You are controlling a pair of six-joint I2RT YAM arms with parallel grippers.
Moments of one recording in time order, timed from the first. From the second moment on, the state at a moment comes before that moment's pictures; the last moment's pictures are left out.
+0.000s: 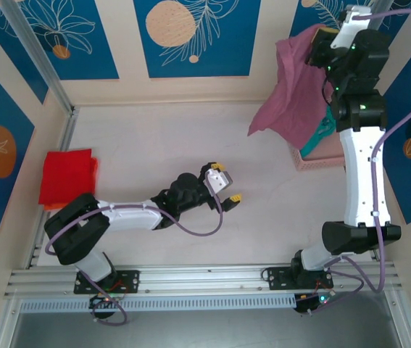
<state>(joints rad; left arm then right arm) -0.96 1.59 0.75 0.64 0.07 0.19 0.03 1.53 2.09 -0.51 -0.07 0.14</state>
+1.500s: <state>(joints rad) -0.66 1.30 0.72 0.23 -0.20 -0.03 0.45 1.66 1.79 -0.58 -0.34 0.33</state>
